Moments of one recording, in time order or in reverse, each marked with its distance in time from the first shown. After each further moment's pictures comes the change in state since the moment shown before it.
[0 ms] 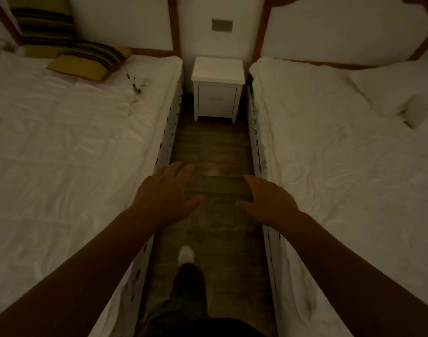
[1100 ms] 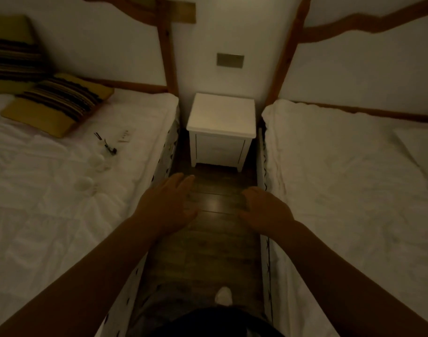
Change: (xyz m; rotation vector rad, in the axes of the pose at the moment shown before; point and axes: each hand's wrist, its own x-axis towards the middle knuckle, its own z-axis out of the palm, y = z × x) left_hand 0.611 -0.103 -0.042 -0.003 -0.097 -0.064; right_hand 0.597 0.077 -0.206 -0.072 -0.115 -0.044
